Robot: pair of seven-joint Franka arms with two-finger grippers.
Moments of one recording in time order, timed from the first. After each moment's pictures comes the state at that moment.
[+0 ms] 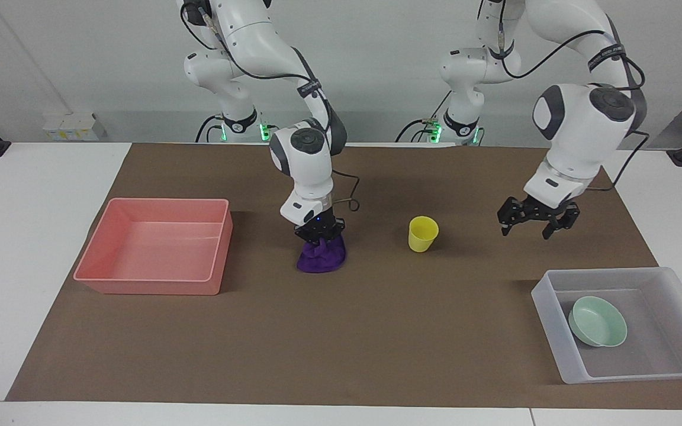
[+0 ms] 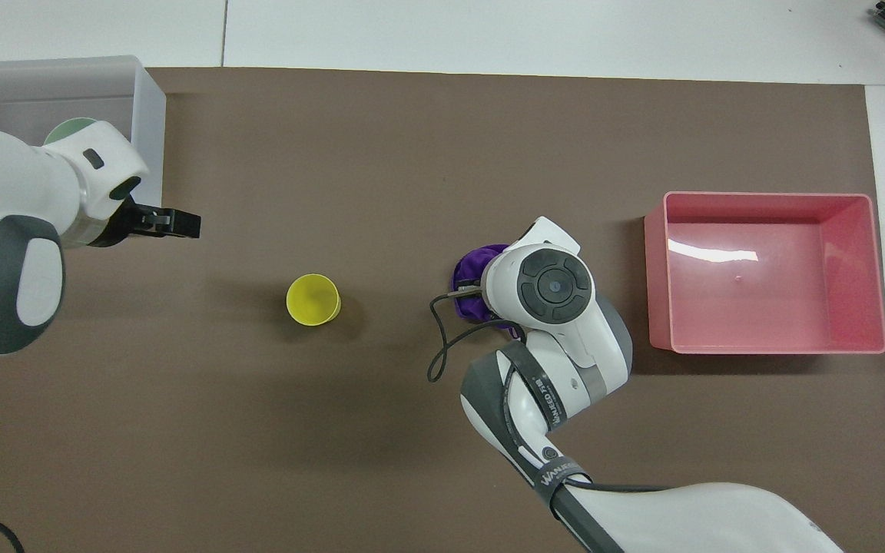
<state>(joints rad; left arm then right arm) -0.06 0.08 -0.10 -1.93 -0.01 2.14 -0.01 0.56 0.30 -0.06 -1.98 -0.01 2.43 0.41</state>
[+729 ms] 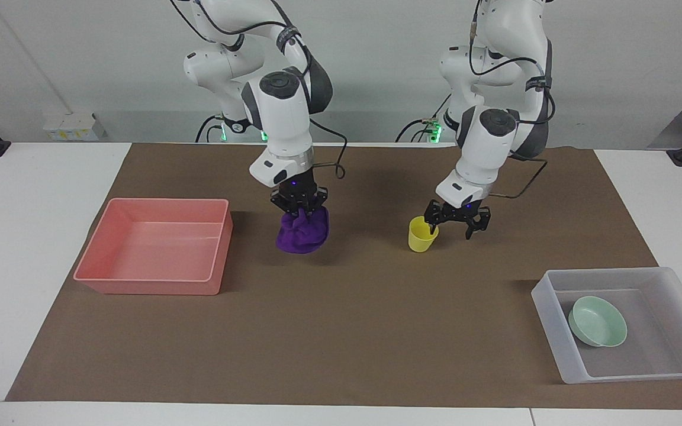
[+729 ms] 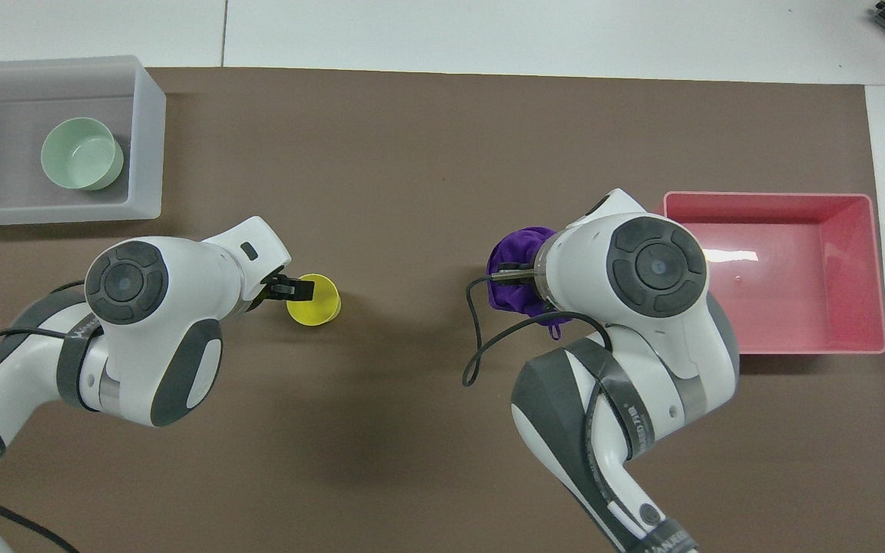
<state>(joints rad) -0.26 0.06 -0.11 -2.21 -0.01 2.43 -0.15 0.51 0.08 -0.07 -1.94 -0.01 2.18 0.44</state>
